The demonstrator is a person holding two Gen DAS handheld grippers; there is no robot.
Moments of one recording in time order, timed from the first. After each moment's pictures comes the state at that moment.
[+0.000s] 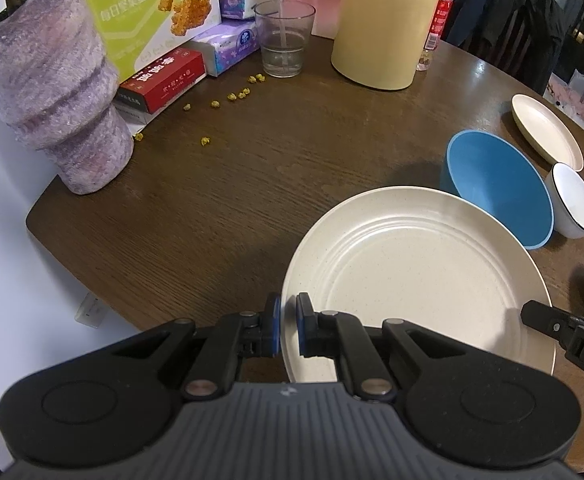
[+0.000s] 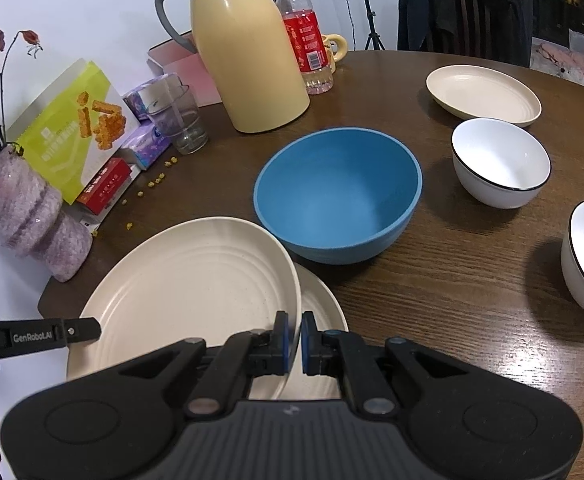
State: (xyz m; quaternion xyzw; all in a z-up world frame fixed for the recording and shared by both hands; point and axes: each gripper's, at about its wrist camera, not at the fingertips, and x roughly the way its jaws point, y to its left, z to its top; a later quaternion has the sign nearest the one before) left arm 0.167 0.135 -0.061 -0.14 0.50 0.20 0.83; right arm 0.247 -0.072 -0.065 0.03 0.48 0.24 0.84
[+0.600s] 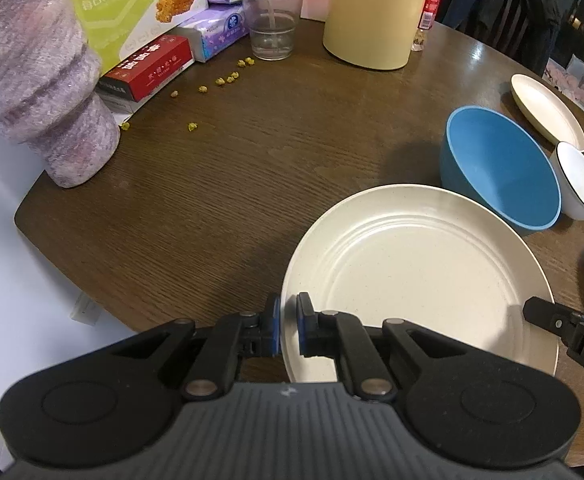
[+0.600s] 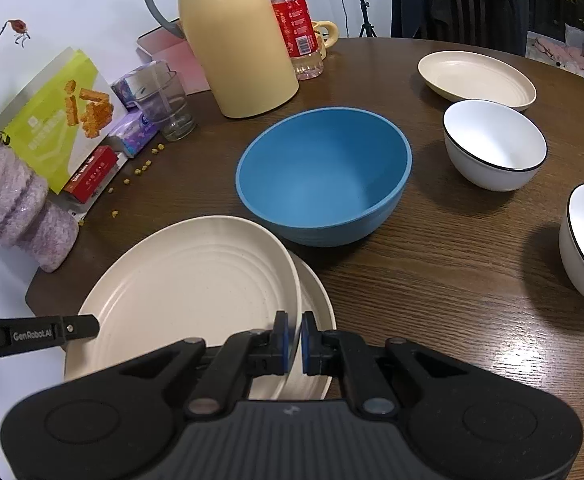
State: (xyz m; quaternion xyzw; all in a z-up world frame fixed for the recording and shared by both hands) left arm 0.175 0.129 -0.080 -0.13 0.51 0.19 0.83; right arm 0.248 -0.074 -0.082 0.02 0.50 0.23 0.84
